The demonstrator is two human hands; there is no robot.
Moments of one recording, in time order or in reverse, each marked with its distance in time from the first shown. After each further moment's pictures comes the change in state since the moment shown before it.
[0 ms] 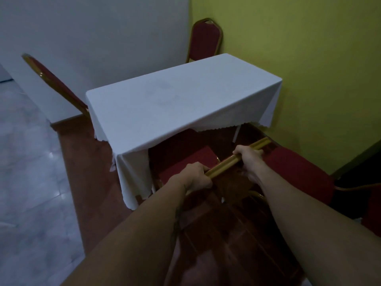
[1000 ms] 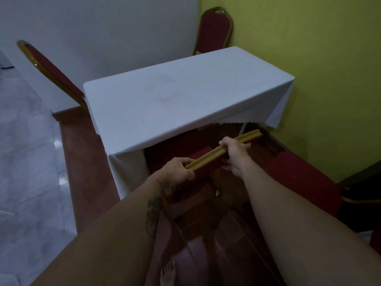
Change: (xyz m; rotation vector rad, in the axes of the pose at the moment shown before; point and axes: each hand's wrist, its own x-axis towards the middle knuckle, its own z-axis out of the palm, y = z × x) left_hand 0.034 -0.025 -0.037 -0.252 0.098 -0.077; right_hand 0.053 -0.021 0.046 0.042 -0.137 0.030
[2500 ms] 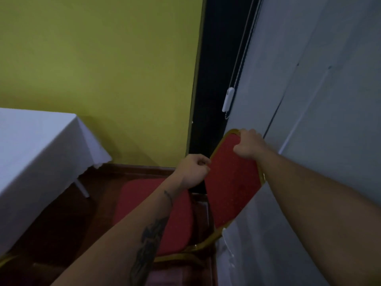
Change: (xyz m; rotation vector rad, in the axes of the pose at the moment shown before) left_hand 0.079 0.455 0.430 0.199 -0.725 0.616; right_hand -0.050 -0.110 -0.618 -0.949 0.872 0.140
